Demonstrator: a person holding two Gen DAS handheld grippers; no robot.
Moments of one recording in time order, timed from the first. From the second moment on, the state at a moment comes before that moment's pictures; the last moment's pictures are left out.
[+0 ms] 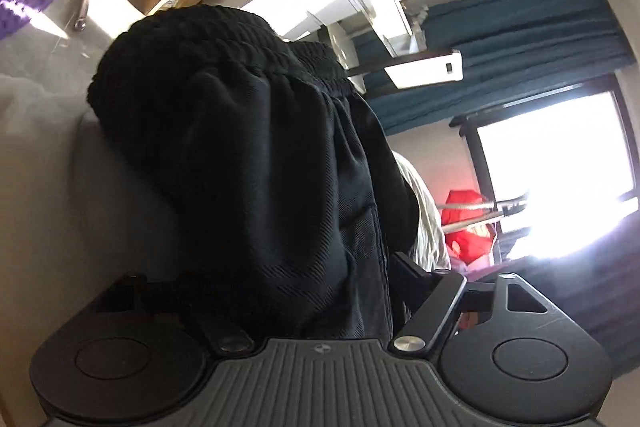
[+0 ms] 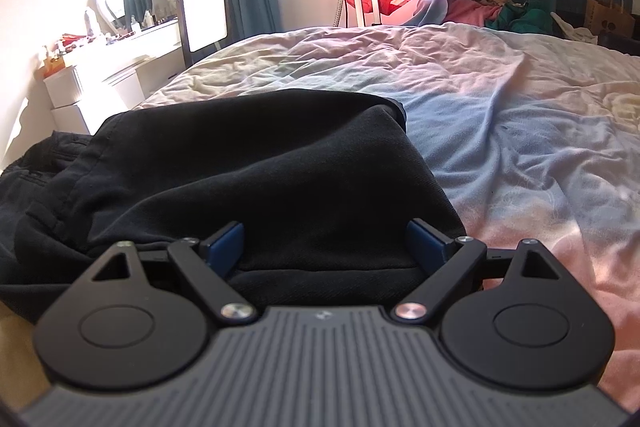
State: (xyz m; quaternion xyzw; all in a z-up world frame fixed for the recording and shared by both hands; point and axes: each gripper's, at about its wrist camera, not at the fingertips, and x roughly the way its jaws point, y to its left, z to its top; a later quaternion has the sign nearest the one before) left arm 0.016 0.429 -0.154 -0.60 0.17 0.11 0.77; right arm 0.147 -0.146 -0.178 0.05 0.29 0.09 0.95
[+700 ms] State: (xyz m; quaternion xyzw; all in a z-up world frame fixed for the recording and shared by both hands) left arm 0.076 0.393 -0.081 -0.36 0.19 0.22 0.89; right arm 0.156 -0.117 -0.186 -0.01 0.29 0.12 0.95
